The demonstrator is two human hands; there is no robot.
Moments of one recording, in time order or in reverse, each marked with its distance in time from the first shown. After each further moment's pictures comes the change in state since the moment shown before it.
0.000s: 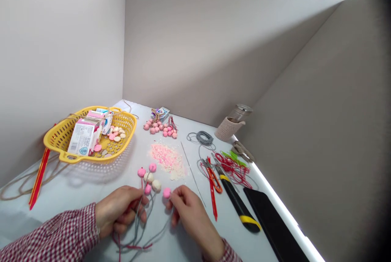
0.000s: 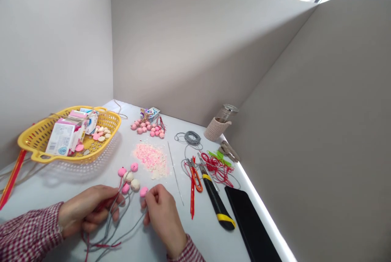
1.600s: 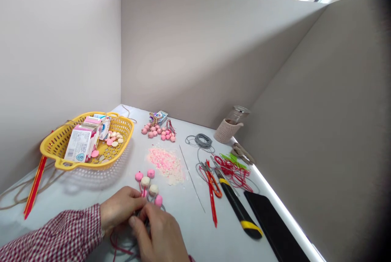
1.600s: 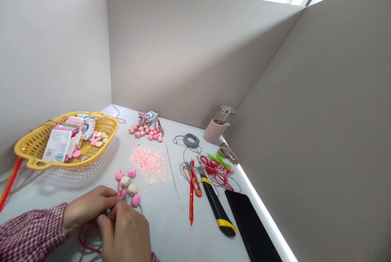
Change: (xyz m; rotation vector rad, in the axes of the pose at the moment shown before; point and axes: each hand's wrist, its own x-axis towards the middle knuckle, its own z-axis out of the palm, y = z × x) left_hand 0.012 0.005 0.013 0.231 0.145 0.137; right_hand -0.023 -0.009 0.048 -0.467 0.036 -0.430
